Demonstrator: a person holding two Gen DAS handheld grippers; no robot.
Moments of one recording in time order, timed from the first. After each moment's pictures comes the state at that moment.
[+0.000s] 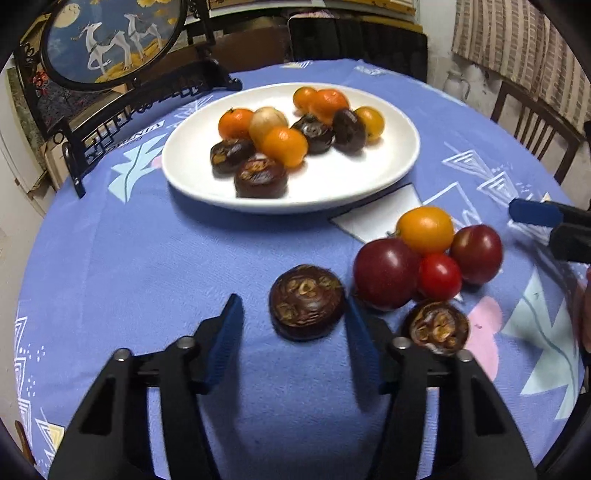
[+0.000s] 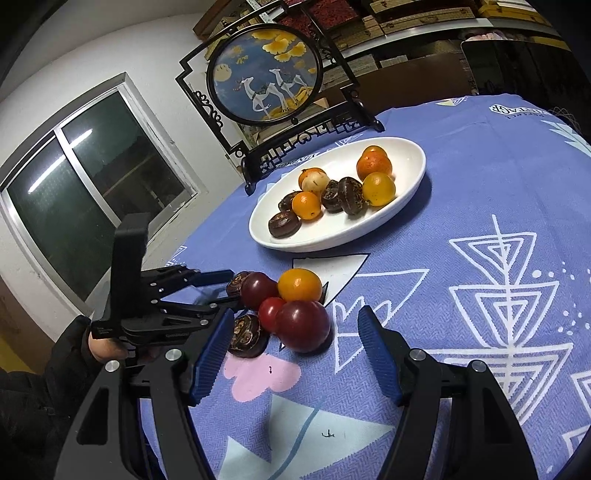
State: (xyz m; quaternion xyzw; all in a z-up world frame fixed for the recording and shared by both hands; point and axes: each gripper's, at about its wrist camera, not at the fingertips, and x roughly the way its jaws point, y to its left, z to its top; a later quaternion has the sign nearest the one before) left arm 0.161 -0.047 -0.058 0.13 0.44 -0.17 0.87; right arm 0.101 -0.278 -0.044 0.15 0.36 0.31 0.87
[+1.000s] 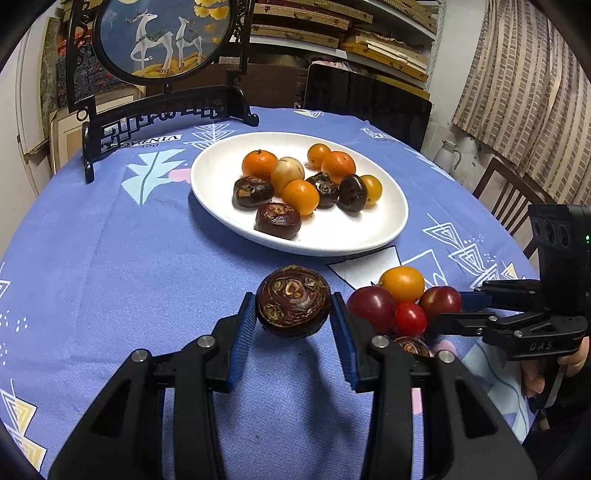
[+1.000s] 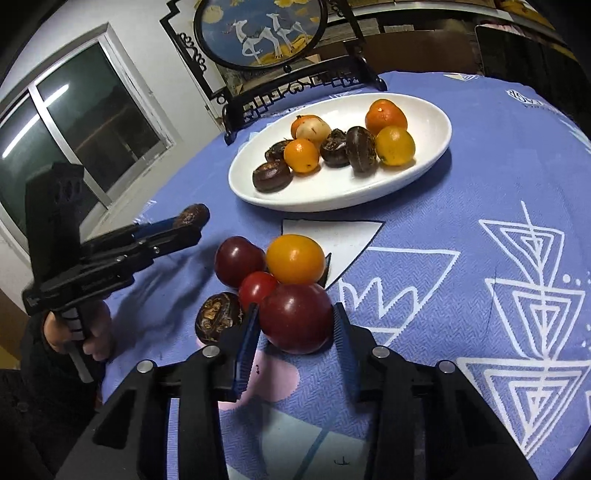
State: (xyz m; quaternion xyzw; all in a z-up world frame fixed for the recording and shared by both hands) left arm 0.151 -0.009 -0.036 0.00 0.38 -0.19 0.90; right arm 0.123 -0.234 -0.059 0.08 0.43 0.28 0.85
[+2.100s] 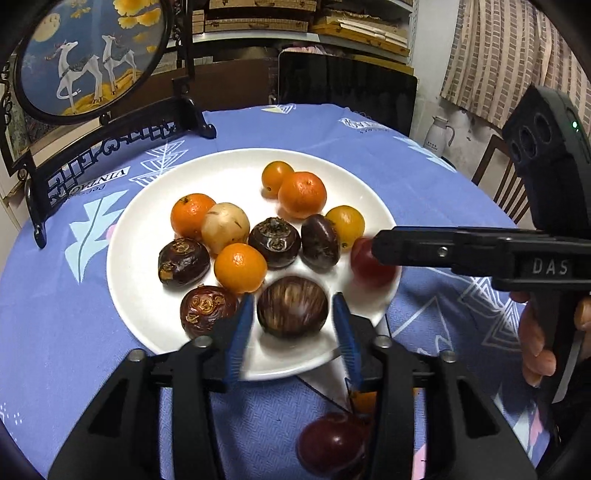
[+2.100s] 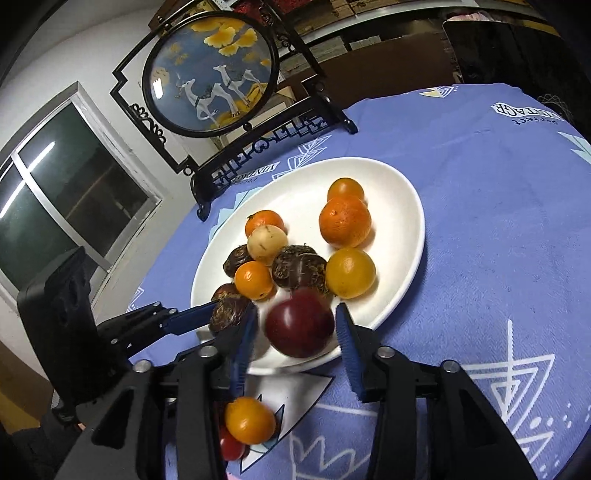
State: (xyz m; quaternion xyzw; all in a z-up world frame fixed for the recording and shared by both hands) left arm 0.221 -0.088 -0.028 0.06 0.39 -0.21 0.90; right arm 0.228 -0.264 -0.030 0.16 0.40 0.26 0.87
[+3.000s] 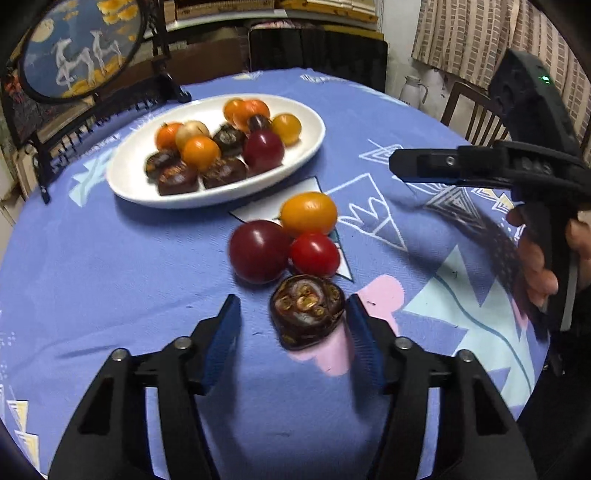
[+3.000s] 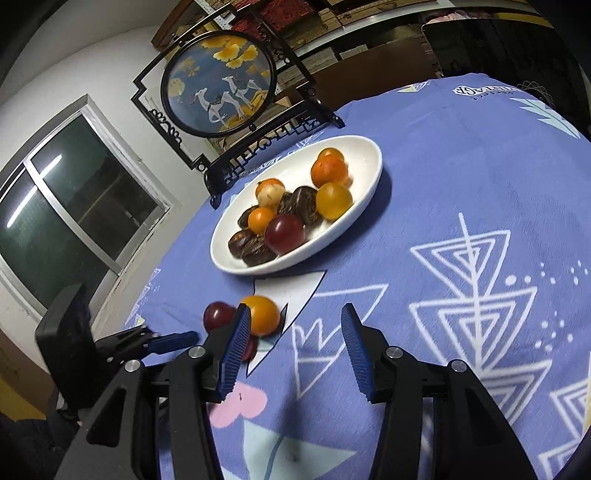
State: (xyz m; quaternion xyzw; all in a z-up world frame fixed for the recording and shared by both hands) left arm 0.115 -0.084 -0.057 0.11 0.43 -0.24 0.86; right arm 0.130 -0.297 -0.049 0.18 0.39 0.26 0.87
